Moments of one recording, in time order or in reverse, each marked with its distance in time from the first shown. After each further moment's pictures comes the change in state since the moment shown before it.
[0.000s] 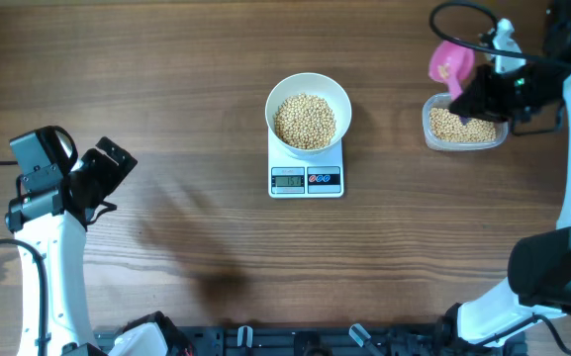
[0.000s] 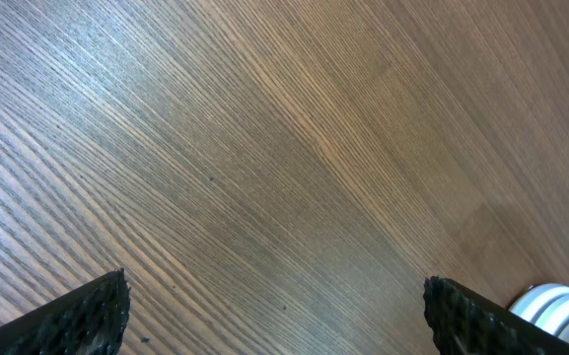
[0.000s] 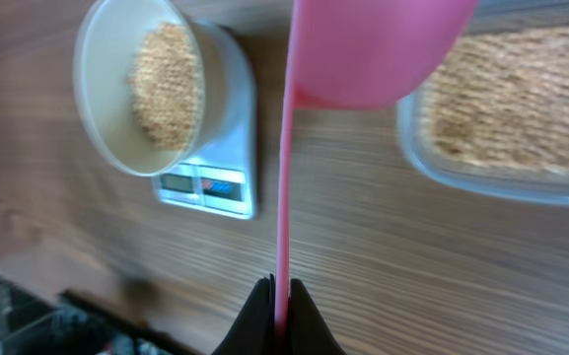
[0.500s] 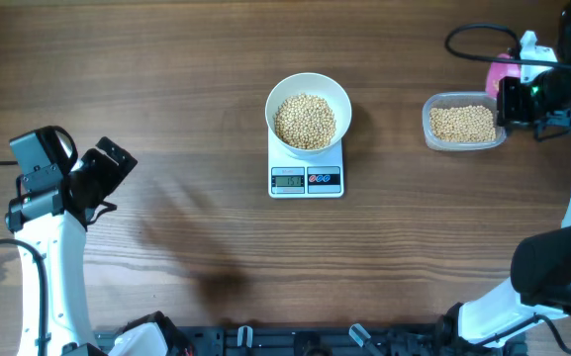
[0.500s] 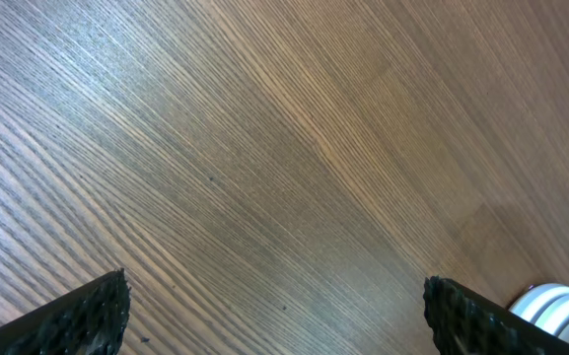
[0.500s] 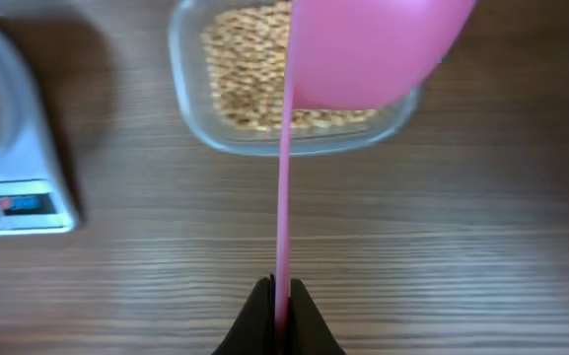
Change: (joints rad) left arm 0.000 0.000 0.000 0.000 0.000 0.000; right arm -0.033 0.000 -0.008 0.022 0.408 -0.003
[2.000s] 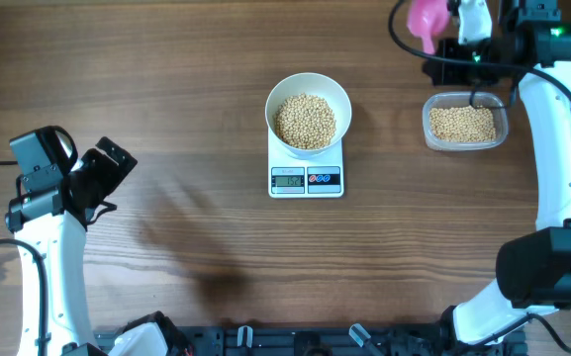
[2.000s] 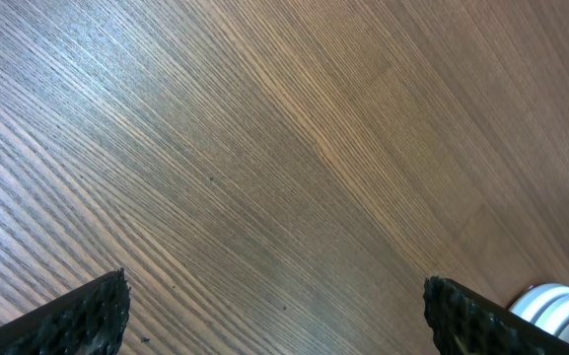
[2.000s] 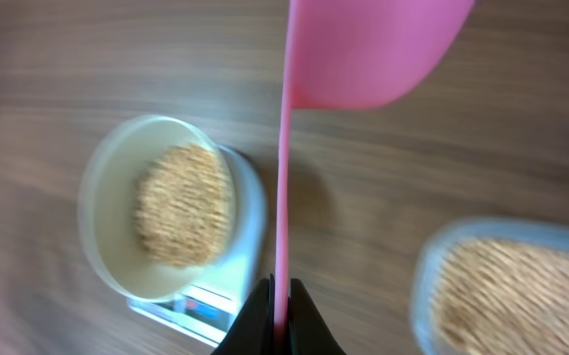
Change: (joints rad) left arm 0.000 0.000 0.000 0.000 0.000 0.000; right arm 0.210 0.000 -0.043 0.403 -0.372 0.095
